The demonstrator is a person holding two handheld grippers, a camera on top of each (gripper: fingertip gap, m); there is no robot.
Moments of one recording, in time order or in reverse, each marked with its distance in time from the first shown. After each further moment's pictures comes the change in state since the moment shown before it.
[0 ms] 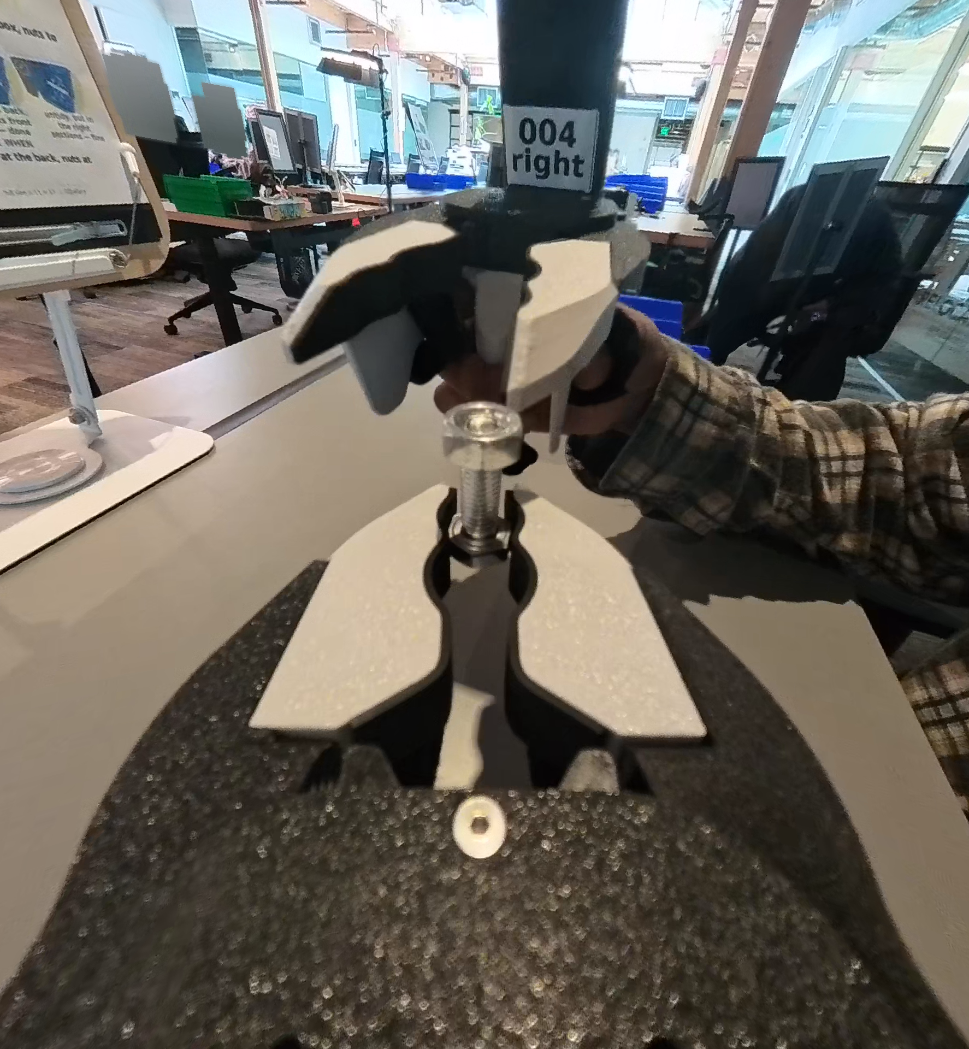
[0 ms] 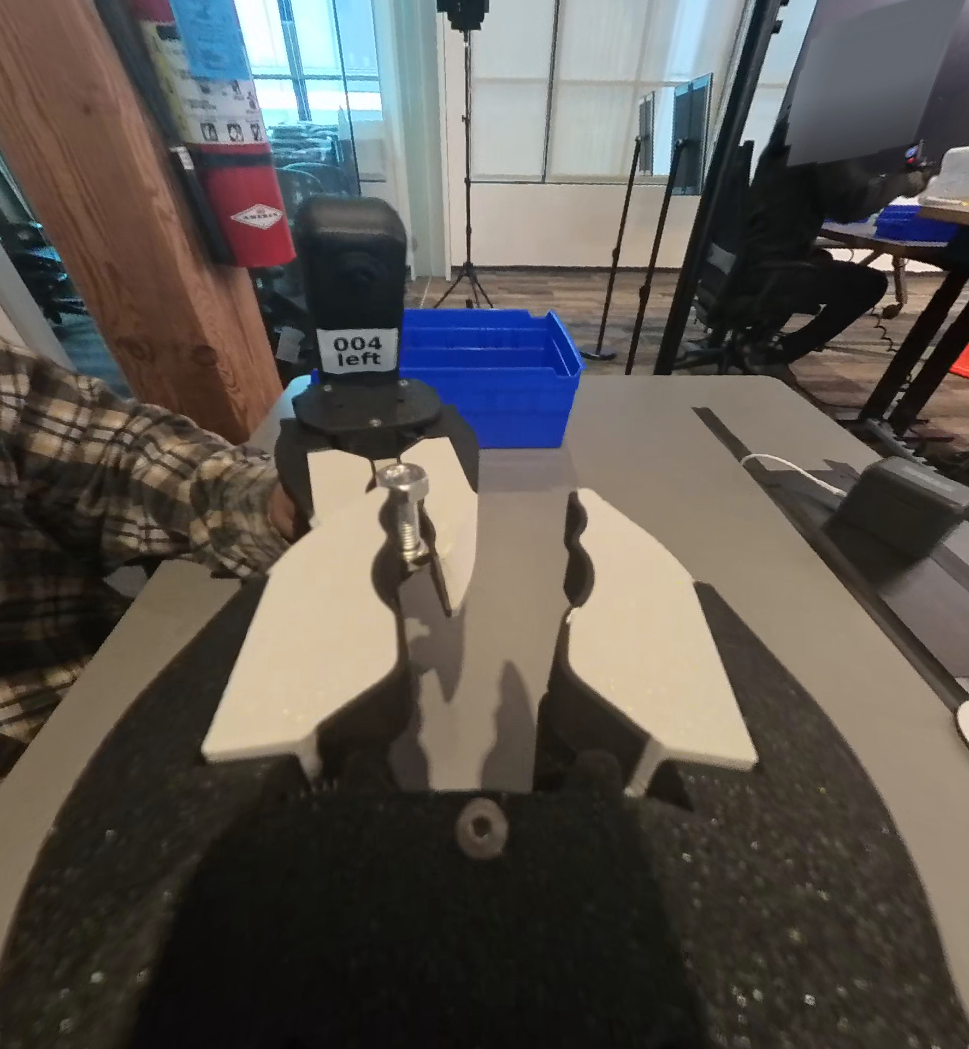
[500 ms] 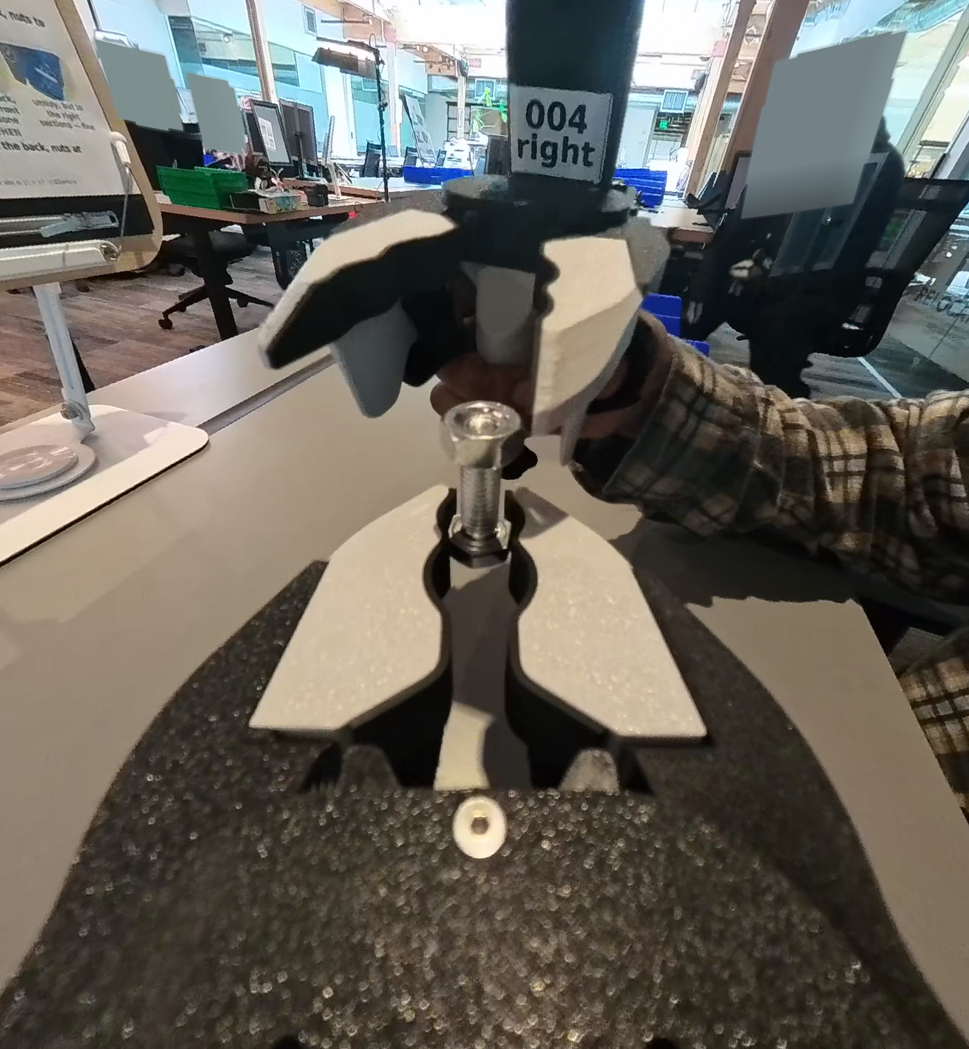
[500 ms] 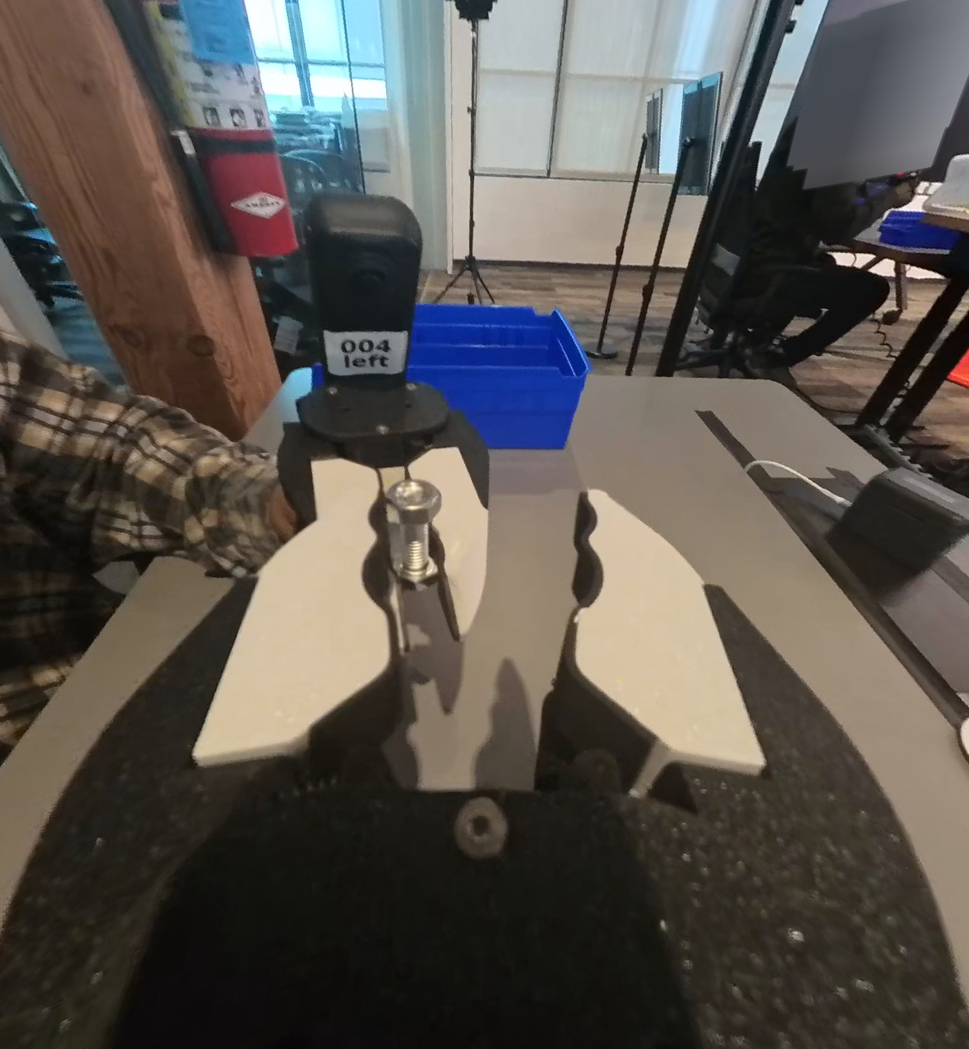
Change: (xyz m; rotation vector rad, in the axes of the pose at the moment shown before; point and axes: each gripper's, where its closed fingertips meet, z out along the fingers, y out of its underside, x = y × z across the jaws) left arm 0.001 0.002 0.002 -0.010 0.004 -0.002; right arm -0.005 0.000 0.009 -0.013 -0.001 -0.026
